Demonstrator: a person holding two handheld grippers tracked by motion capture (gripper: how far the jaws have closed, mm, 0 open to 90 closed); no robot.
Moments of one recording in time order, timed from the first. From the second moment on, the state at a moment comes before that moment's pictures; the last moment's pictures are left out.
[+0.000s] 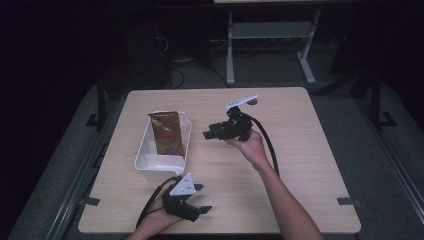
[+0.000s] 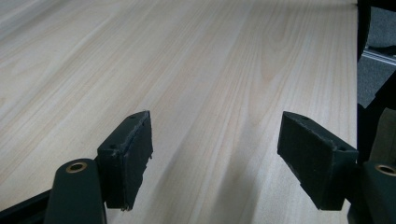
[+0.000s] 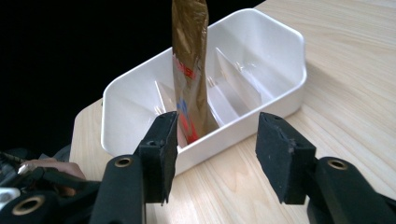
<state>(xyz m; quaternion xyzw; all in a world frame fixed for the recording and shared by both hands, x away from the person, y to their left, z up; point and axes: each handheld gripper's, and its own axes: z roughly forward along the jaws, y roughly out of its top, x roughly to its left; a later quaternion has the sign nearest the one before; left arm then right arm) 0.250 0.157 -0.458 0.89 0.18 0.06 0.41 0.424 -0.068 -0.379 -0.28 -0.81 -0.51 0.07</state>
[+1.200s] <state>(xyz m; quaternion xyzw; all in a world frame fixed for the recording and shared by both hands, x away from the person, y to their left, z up) 0.253 0.157 -0.457 0.89 0.19 0.06 0.42 0.399 -0.138 -0.387 -0.32 -0.80 -0.50 0.06</state>
